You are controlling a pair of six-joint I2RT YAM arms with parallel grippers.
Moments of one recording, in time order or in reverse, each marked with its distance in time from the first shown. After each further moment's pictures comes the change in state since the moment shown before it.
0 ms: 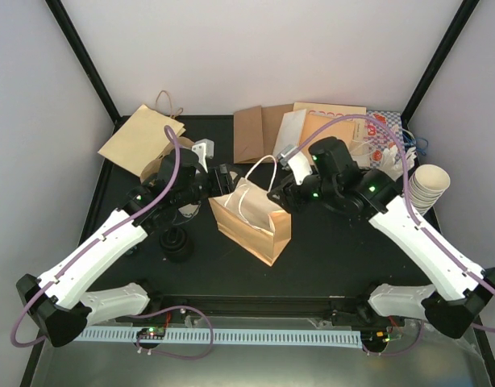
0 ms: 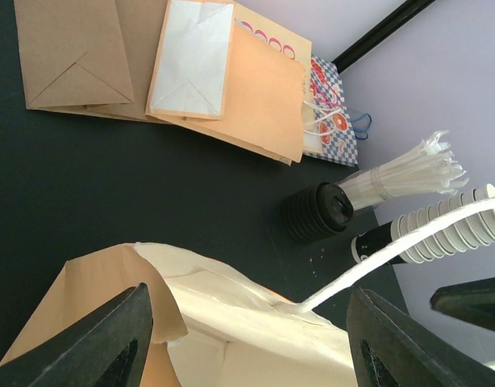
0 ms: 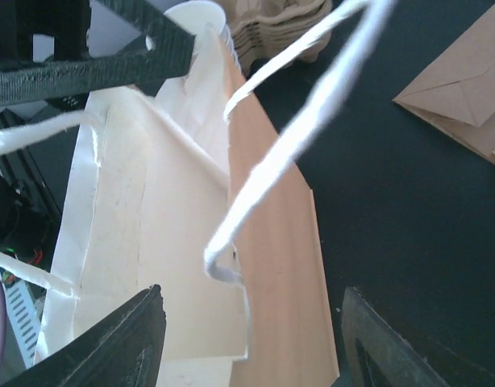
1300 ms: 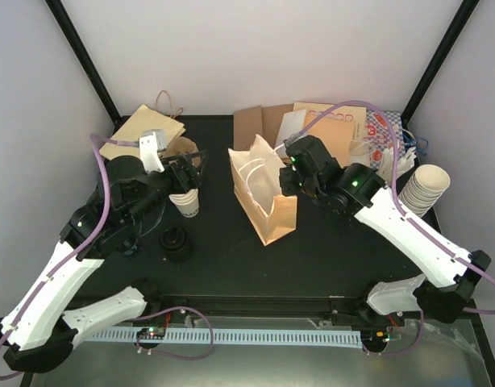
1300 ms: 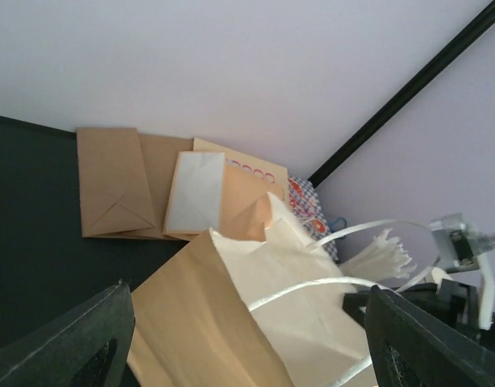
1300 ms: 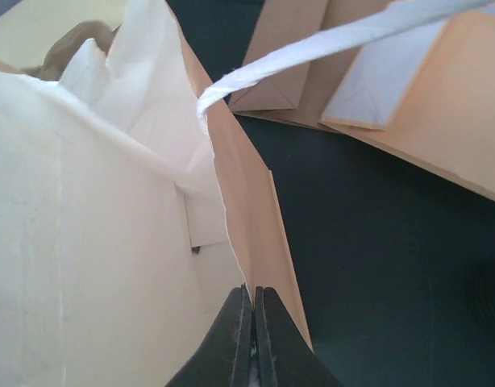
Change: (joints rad) left arm 0.000 -0.212 0.156 -0.108 -0.188 0.094; right arm 0.139 0.128 0.135 -0.073 0.553 0.360
